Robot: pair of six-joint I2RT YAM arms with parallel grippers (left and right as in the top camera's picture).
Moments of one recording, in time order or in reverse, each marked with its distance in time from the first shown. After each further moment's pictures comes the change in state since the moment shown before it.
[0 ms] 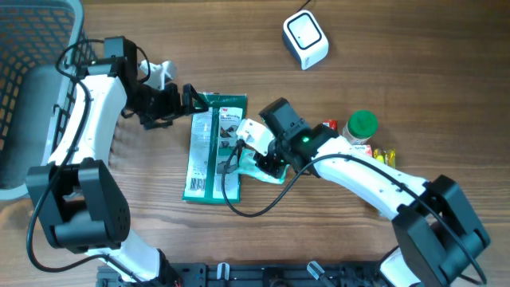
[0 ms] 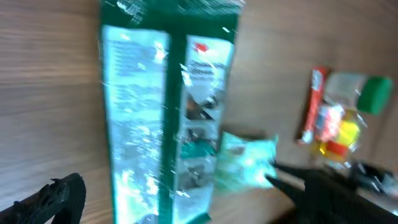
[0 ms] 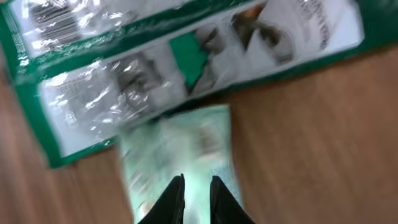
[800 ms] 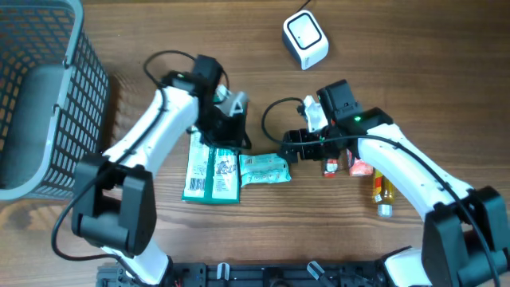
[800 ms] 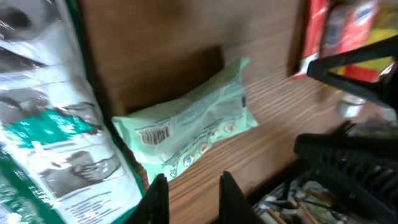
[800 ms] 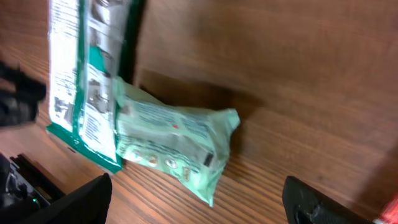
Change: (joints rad) left arm -0.416 0.002 -0.113 0.063 -0.035 -0.150; right arm -0.308 -0.100 -0.056 -0.230 -0.238 0.684
